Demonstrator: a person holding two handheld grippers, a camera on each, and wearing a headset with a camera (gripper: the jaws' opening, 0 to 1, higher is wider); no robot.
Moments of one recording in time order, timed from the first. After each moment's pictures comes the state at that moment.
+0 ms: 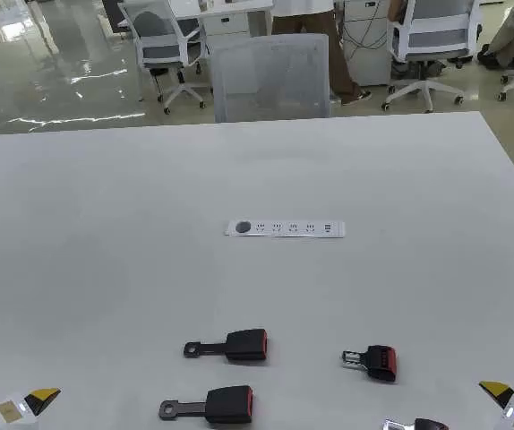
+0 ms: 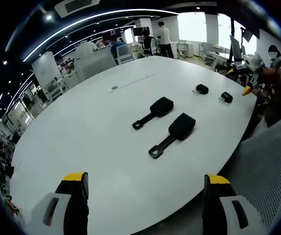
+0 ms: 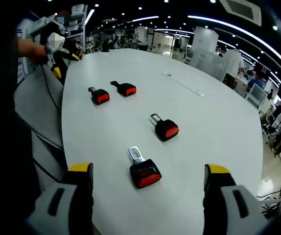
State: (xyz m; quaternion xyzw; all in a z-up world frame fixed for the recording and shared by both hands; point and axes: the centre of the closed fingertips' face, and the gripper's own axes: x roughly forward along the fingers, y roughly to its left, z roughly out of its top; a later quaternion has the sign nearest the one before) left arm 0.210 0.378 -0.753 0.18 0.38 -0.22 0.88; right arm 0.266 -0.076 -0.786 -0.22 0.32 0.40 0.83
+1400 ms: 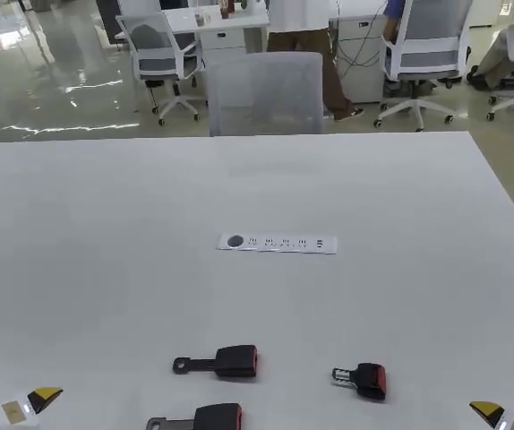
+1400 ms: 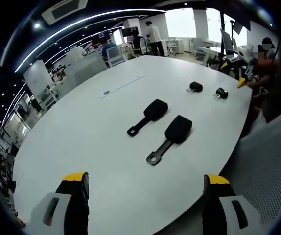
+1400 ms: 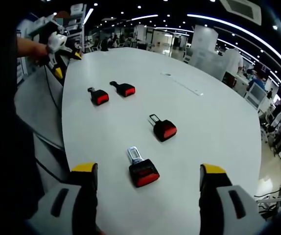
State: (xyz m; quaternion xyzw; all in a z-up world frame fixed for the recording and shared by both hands) left arm 0.224 0.372 -0.750 0.20 0.38 -0.24 0.87; right arm 0.274 -0.077 -0.778 -0.22 0.32 0.40 0.83
